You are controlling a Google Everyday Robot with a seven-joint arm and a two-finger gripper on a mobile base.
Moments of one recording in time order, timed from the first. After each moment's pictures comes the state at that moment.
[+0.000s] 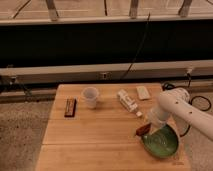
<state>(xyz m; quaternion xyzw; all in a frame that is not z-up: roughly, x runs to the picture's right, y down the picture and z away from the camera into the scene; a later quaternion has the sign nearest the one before) 0.241 0.201 0.764 -0.30 -0.16 -0.20 0.92</state>
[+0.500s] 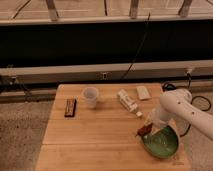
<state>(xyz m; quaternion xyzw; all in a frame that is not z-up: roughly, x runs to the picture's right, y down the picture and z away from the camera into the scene) 0.244 0.201 0.768 -0.30 -0.17 -0.19 0.92</state>
